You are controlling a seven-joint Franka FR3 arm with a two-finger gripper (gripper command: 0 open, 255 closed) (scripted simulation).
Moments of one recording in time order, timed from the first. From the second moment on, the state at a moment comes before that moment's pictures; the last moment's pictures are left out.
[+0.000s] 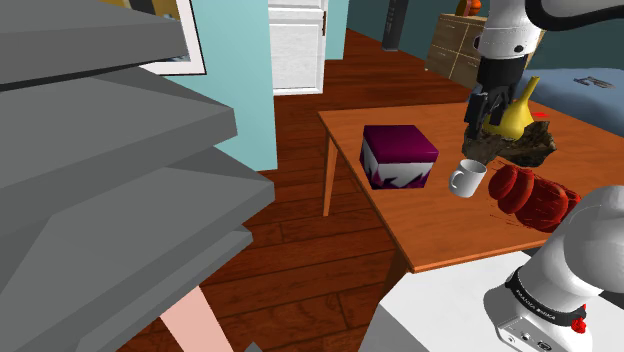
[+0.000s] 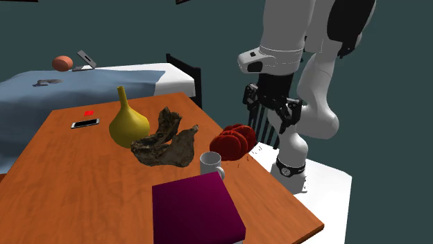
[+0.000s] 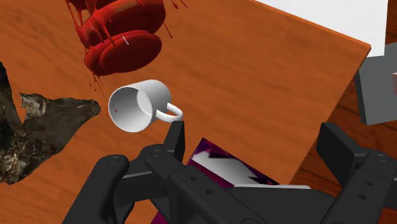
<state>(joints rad) 0.00 -0.77 -0.02 -2.37 -0.12 1.44 0.09</state>
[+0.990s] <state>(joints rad) -0.06 -0.66 -0.32 -2.58 -0.30 1.79 -0.24</state>
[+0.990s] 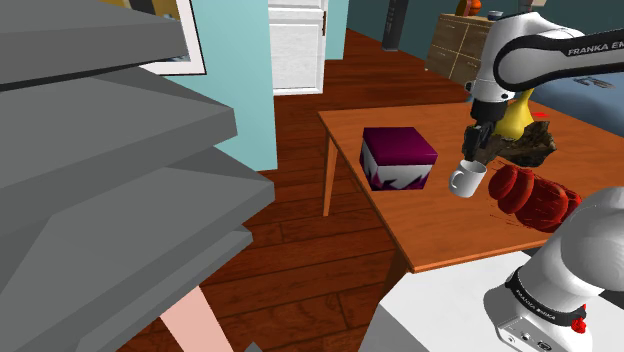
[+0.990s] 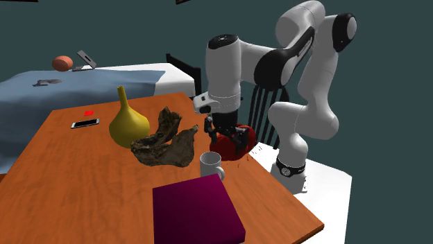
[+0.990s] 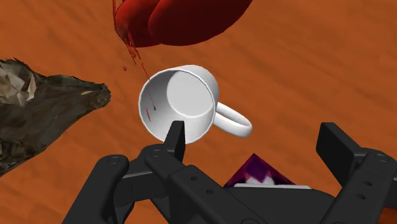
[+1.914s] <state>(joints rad) -0.07 -0.55 -0.43 -2.67 -0.36 2.01 -0.31</state>
